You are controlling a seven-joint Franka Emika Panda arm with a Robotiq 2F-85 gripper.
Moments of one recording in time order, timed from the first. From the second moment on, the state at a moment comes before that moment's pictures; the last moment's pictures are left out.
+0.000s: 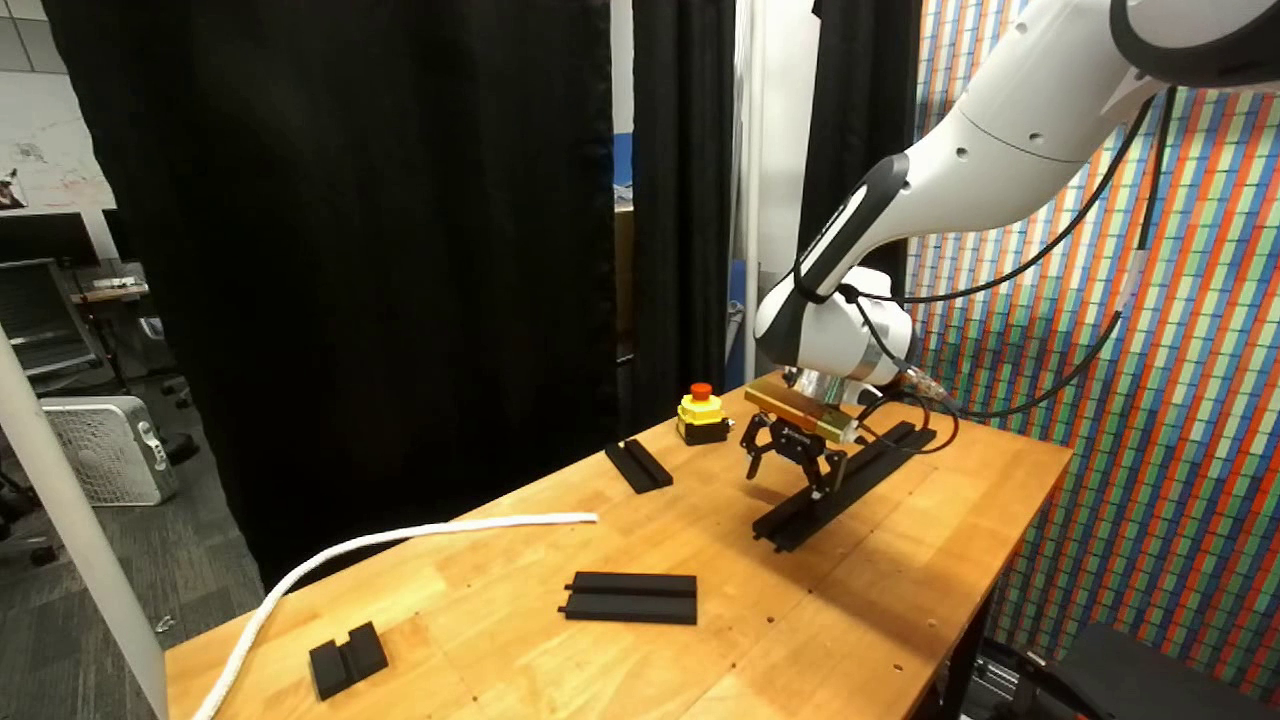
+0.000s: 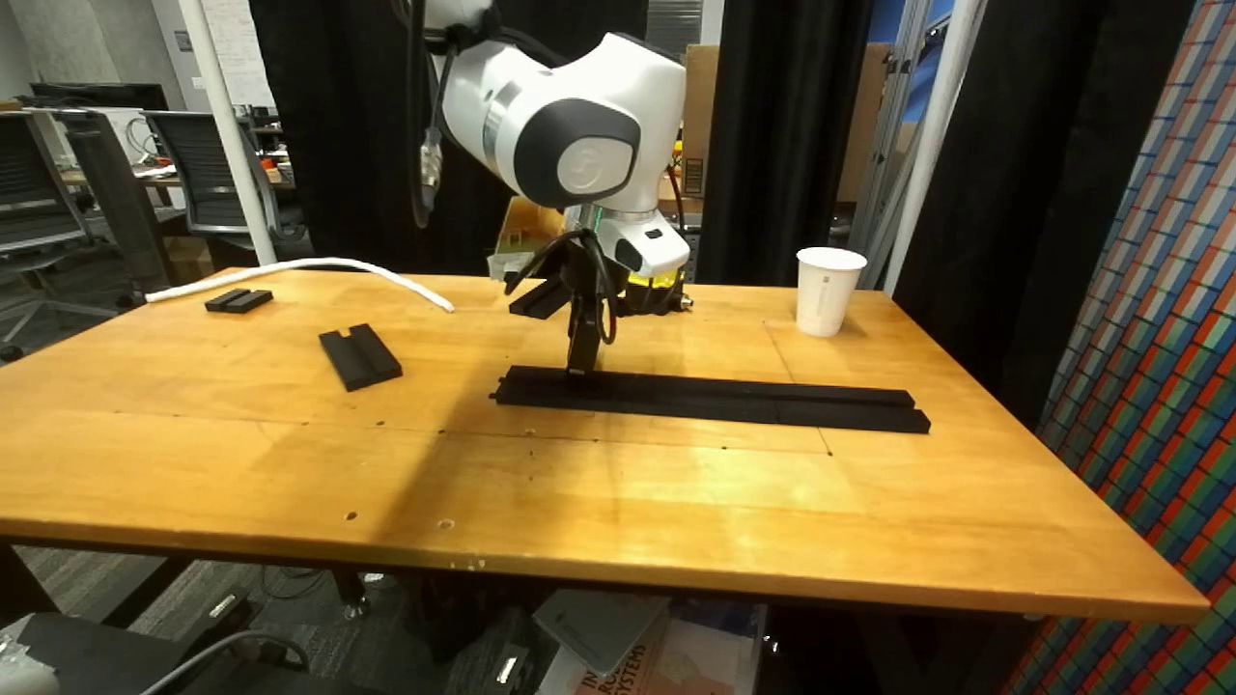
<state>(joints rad) -0.07 0.31 -0.06 -2.27 0.57 2.61 0.65</state>
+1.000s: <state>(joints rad) 0.14 0.15 0.07 -2.27 0.46 2.50 1.19</state>
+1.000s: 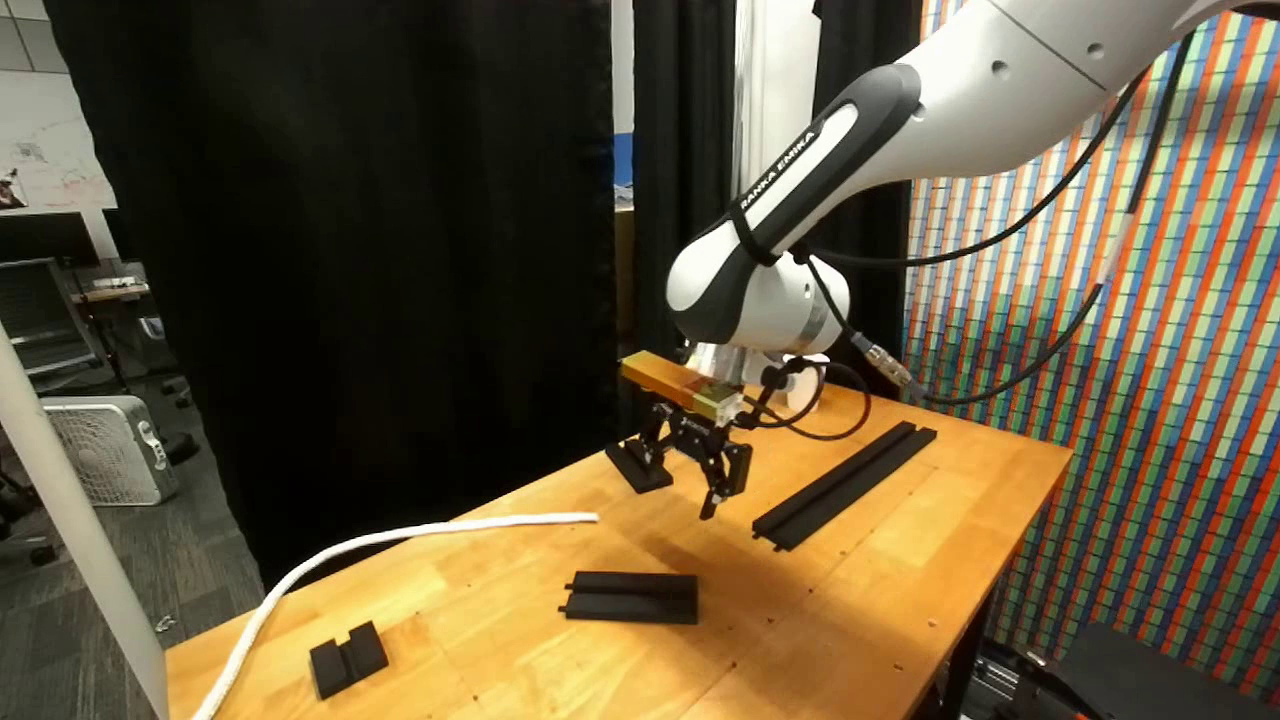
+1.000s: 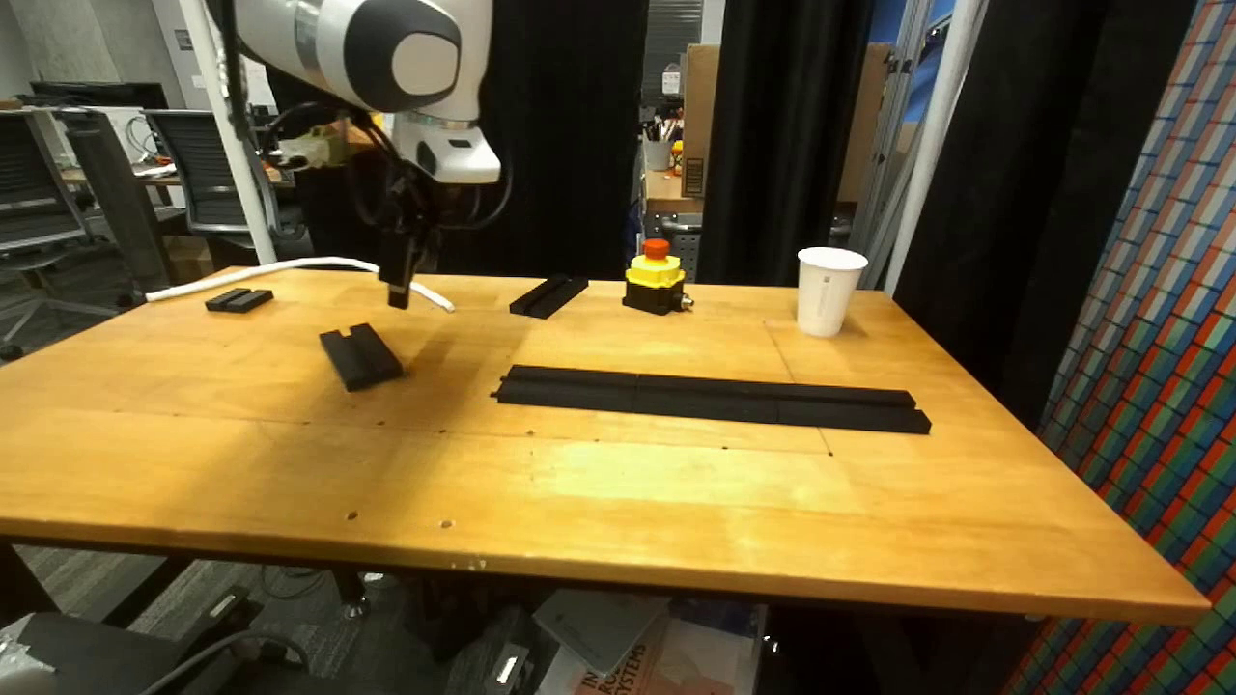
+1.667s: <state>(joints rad) 0.30 0.28 0.15 -2.21 0.43 2.67 1.86</state>
